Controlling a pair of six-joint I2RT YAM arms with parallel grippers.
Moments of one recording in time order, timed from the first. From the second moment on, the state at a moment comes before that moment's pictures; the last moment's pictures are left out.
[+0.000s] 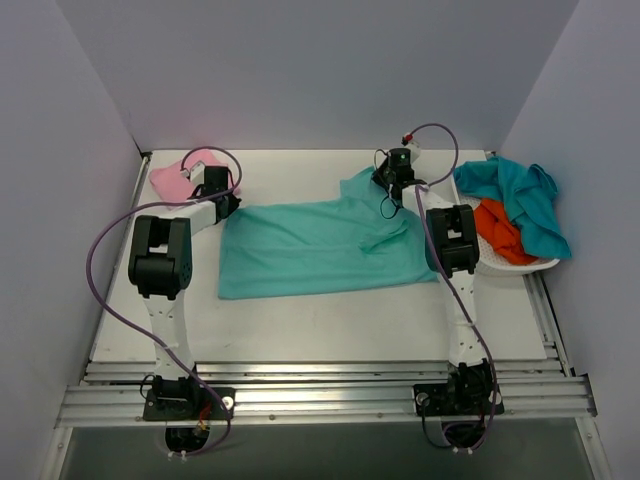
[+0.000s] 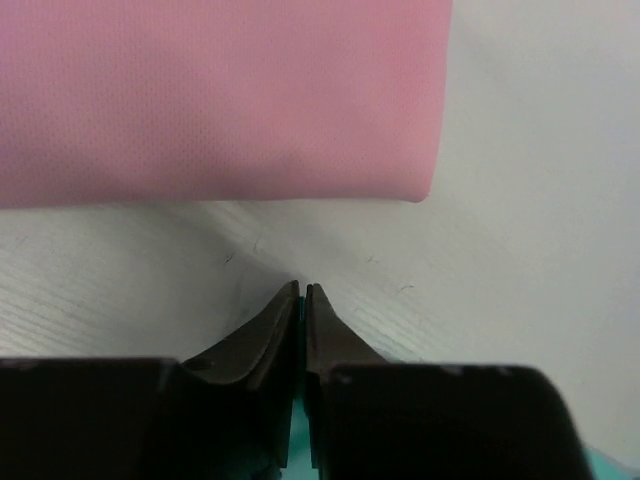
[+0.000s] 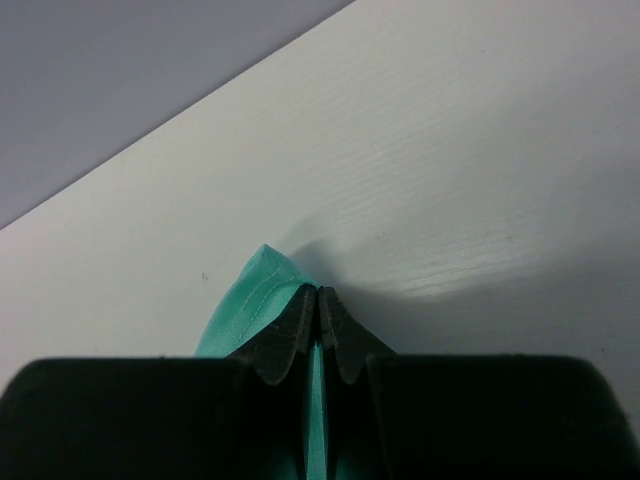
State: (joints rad) left arm -0.12 2.16 1.47 -0.05 -0.25 -0.81; right arm 0.17 2.56 1.95 0.12 0.05 0.65
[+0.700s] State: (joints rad) left arm -0.10 2.16 1.55 -0.11 -0.25 -0.79; right arm 0.16 2.44 1.84 0.08 0.05 0.63
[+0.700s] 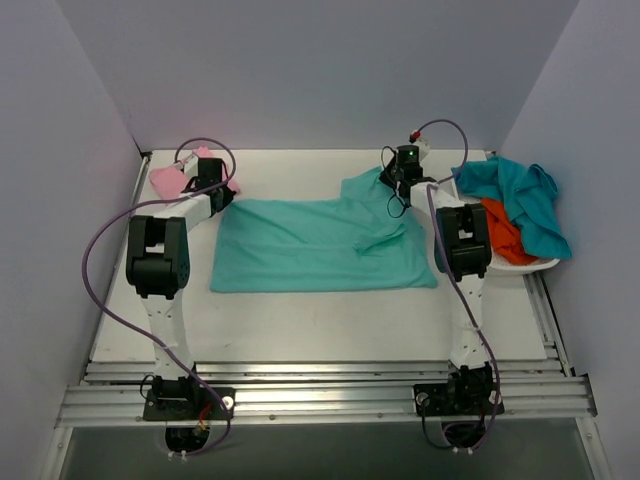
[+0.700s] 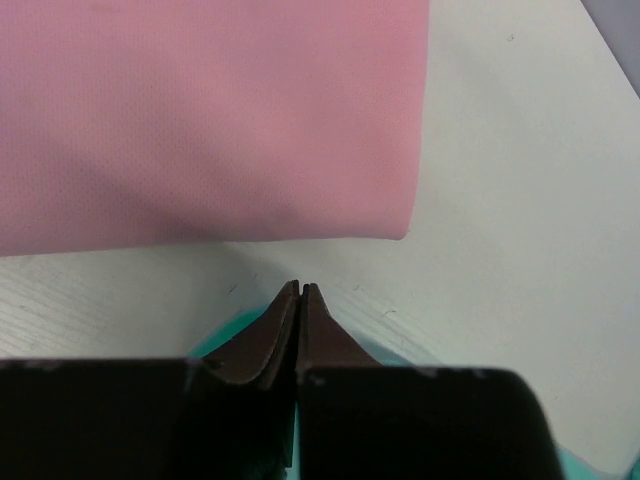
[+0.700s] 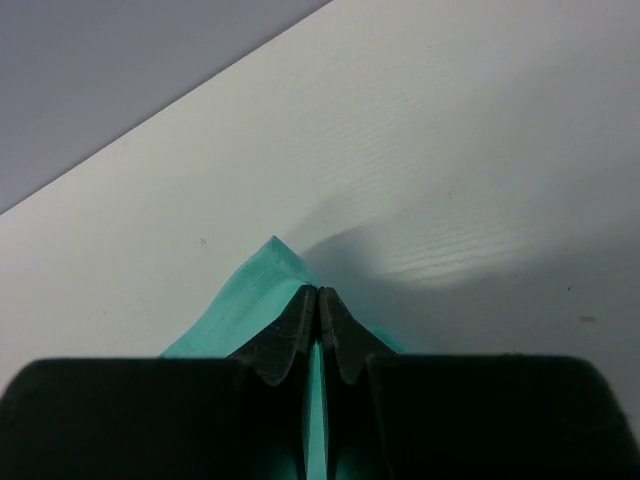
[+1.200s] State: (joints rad) left arm -0.10 2.04 1.45 -0.11 -0.25 -0.78; right arm 0.17 2.20 1.61 0.13 0.05 0.61
